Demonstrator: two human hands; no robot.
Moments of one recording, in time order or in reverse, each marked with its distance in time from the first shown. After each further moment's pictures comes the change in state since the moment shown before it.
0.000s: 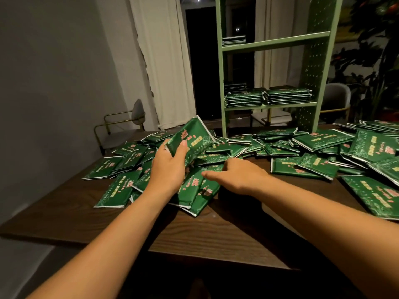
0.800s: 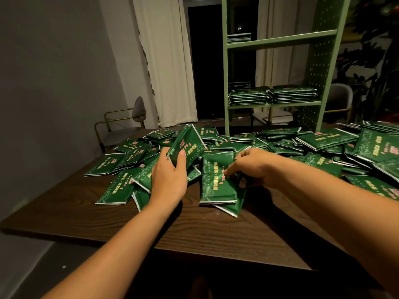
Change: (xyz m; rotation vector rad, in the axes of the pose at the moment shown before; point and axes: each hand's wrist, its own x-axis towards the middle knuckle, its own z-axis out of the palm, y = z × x) left_hand -0.010 -0.031 -0.002 0.135 0.051 -0.013; right_hand 0.007 0.010 -0.017 0.630 -0.136 0.150
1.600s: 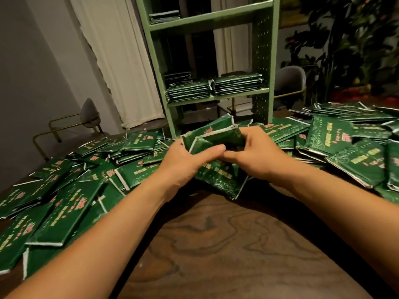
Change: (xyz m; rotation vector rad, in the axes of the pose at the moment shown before) left_hand 0.028 0.076 0.145 -0.406 -0.634 -0.017; right_hand 0.036 0.067 -0.113 0.021 0.240 -0.554
